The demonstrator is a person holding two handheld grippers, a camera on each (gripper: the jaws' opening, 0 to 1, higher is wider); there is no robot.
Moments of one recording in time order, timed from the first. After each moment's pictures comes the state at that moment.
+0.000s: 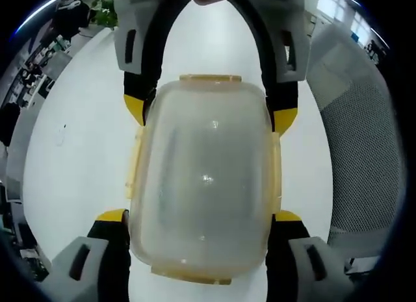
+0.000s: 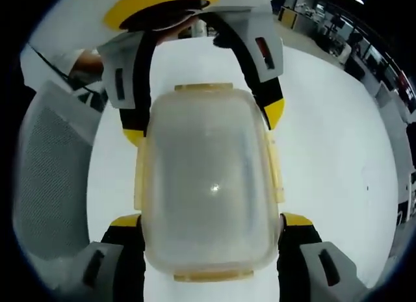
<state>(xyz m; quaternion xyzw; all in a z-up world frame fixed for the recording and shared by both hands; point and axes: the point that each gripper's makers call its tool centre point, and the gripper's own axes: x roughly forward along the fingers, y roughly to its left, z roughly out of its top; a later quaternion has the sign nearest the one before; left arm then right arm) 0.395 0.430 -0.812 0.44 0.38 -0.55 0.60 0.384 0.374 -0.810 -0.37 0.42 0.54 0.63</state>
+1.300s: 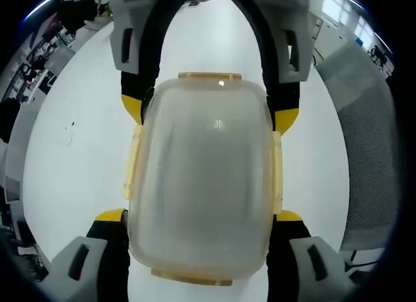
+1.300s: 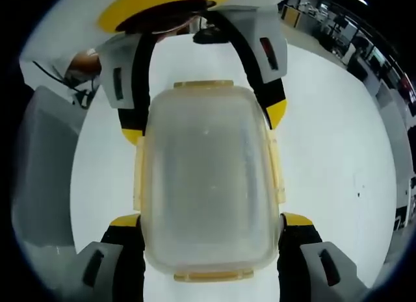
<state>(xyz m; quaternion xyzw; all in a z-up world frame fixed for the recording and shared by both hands) 0.455 0.417 -0.813 0.44 0.39 -0.55 0.59 0.444 0.361 -0.810 -0.38 0.43 0.54 0.62</state>
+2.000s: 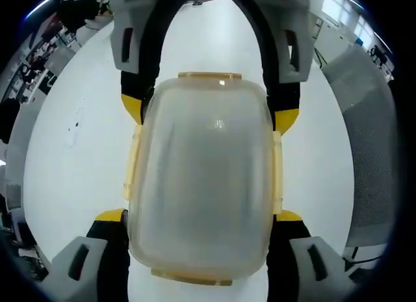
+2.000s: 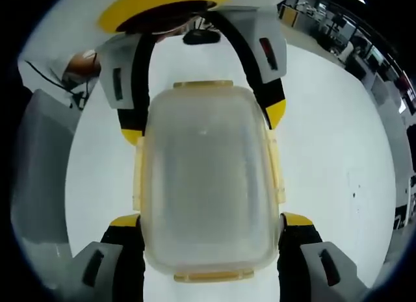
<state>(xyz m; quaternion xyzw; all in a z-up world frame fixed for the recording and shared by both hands) 0.476 0.412 -0.815 0.45 0.39 -0.55 0.59 0.466 0.356 -0.813 -0.38 0.43 0.54 0.62</state>
